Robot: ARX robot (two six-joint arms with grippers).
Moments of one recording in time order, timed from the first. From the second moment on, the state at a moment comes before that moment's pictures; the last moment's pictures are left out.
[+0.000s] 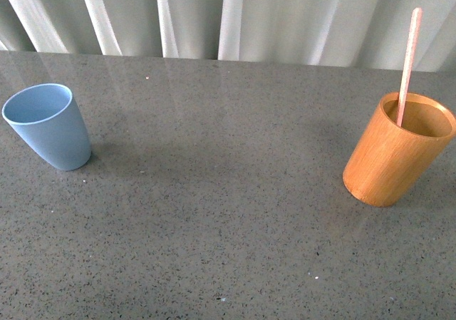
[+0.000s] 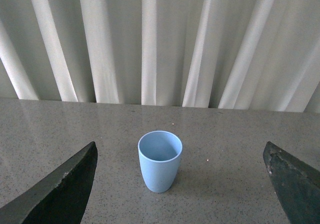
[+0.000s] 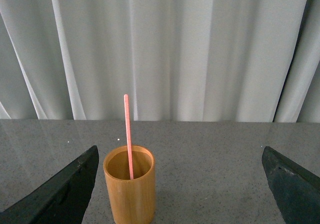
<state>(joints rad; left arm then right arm) 0.00 0.00 0.02 0.00 0.00 0.00 0.00 0.00 0.02 0.00 0.00 -0.01</state>
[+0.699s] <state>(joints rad) 0.00 0.00 0.02 0.00 0.00 0.00 0.00 0.00 0.02 0.00 0.00 -0.01</state>
